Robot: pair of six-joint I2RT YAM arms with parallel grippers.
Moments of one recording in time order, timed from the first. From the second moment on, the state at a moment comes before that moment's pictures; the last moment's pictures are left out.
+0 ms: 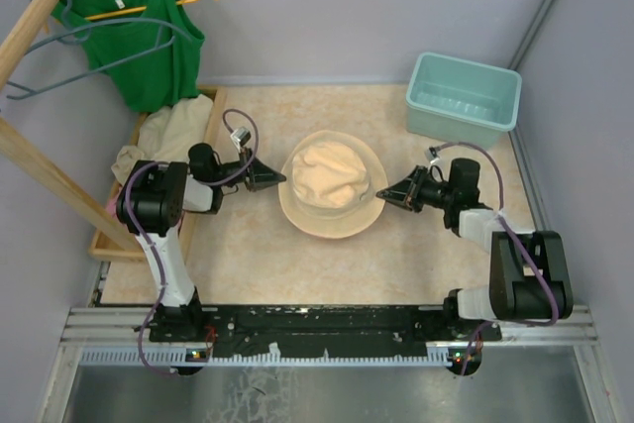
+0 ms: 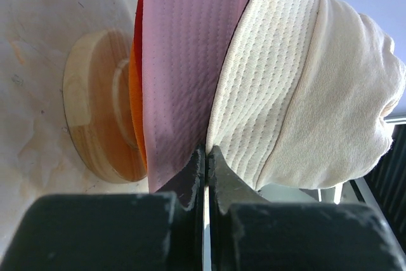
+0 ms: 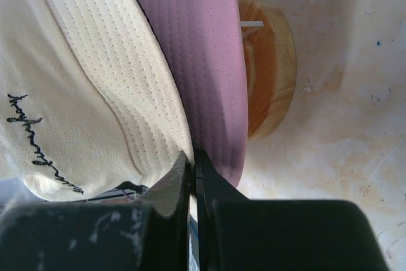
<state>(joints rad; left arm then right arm) -0.09 2.02 0.74 1.23 1.23 -1.26 0.00 1.36 0.48 0.34 -0.94 0.82</state>
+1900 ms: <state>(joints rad) 0.04 1.63 0.77 0.32 1.09 -0.84 0.11 1.76 1.07 0.30 -0.94 0.83</state>
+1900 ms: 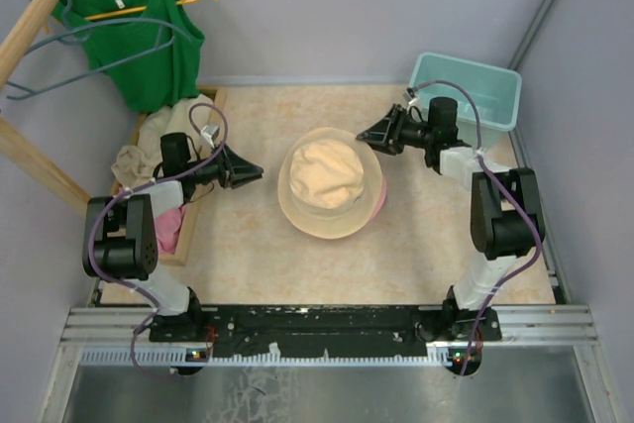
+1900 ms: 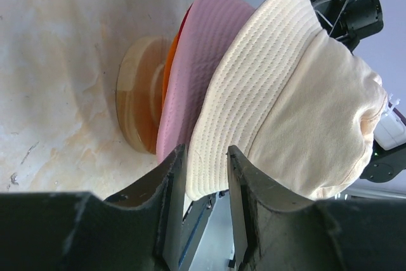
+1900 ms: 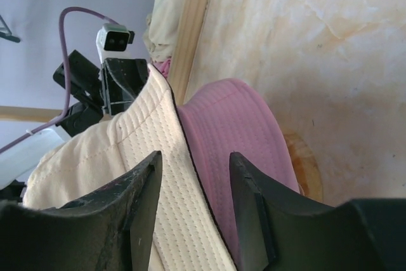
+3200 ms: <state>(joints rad) 0.04 1.63 0.75 0.31 1.09 -0.83 0.10 1.78 0.93 0.44 -0.99 0.95</state>
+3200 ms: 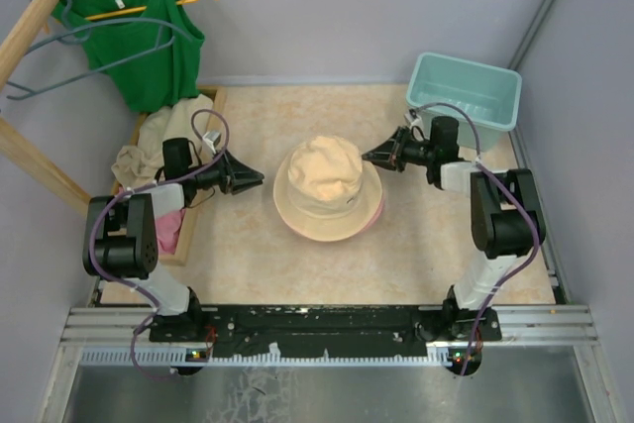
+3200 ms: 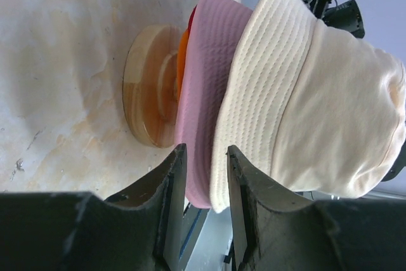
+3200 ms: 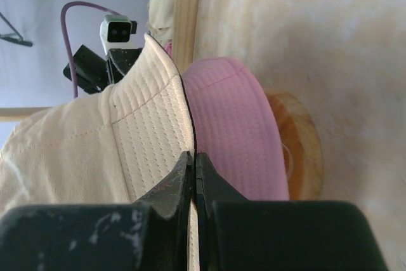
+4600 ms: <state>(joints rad) -0.11 1.59 0.49 0.74 0.96 -1.19 0.03 1.46 0.70 0.26 -0.86 0.88</state>
